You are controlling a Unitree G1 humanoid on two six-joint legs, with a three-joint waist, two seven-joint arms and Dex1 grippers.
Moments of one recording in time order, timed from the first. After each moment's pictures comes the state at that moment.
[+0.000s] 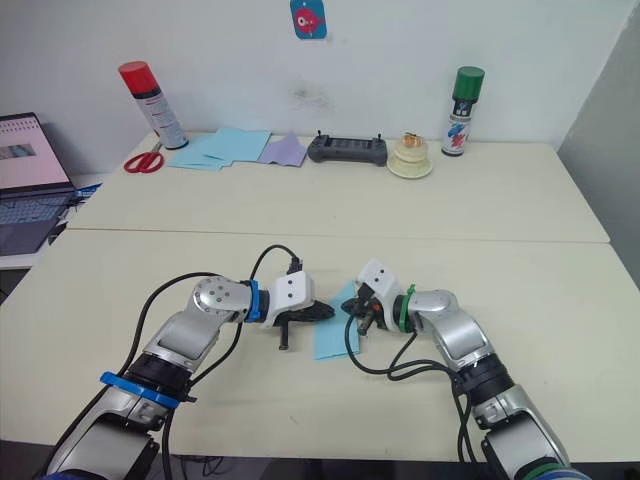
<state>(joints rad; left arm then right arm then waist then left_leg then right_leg) -0.52 0.53 -0.34 0.25 0.02 0.12 -1.12 -0.51 -0.29 0.34 0.16 0.14 0.52 0.83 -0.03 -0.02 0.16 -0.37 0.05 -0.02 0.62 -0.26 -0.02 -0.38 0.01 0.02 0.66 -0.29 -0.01</state>
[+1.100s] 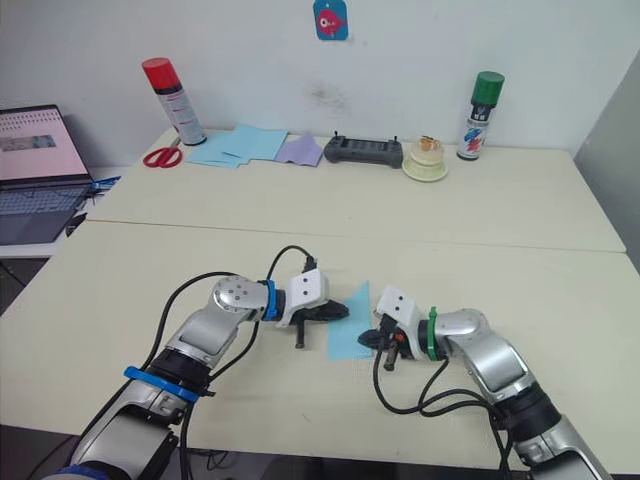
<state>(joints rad) -0.56 0.45 -0.36 0.32 0.02 0.10 -1.10 -0.33 -0.49 0.37 -0.13 0.18 0.63 0.97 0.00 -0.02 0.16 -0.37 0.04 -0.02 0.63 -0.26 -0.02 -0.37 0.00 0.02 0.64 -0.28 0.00</state>
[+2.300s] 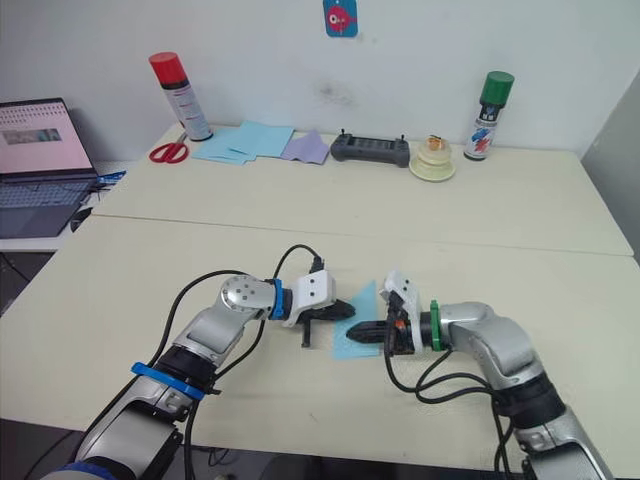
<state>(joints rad) -0.58 0.44 -0.39 0.35 0.02 0.05 -1.08 -0.40 -0.44 0.26 -0.09 0.44 0.79 0.95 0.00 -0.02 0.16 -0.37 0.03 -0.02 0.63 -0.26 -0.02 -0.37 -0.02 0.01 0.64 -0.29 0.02</state>
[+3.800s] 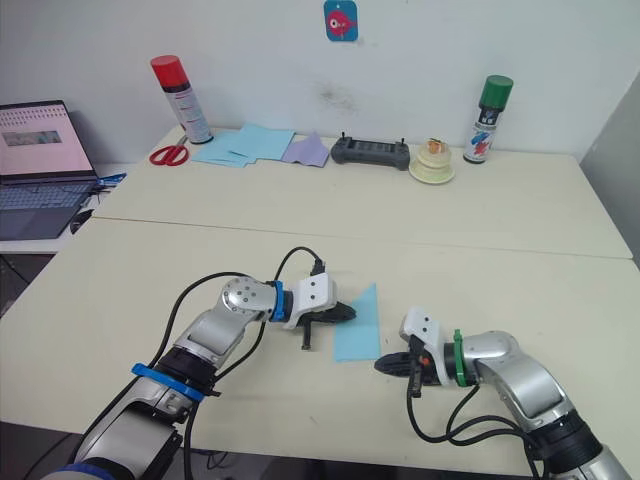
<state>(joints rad) -0.57 0.44 -0.40 0.35 0.02 0.04 -1.08 -0.16 -0.64 0.32 -0.23 0.35 0.61 1.04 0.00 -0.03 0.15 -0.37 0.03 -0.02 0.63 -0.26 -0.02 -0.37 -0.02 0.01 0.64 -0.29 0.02</state>
